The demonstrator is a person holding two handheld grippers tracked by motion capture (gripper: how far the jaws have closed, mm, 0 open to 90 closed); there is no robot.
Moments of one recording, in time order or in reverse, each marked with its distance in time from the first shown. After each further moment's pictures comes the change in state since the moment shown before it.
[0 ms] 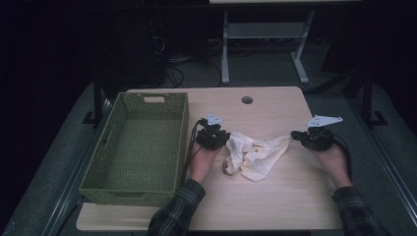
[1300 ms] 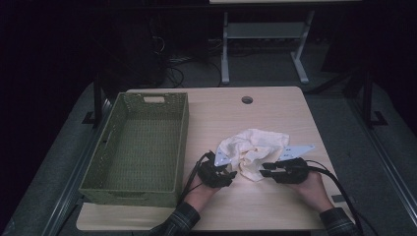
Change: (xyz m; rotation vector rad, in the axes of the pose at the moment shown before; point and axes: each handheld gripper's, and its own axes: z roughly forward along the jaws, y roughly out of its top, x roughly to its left) left arm -0.057 -0.070 -0.031 0.121 -0.097 0.247; right arm 0.126 -0.009 -0.001 0.027 0.363 -0.098
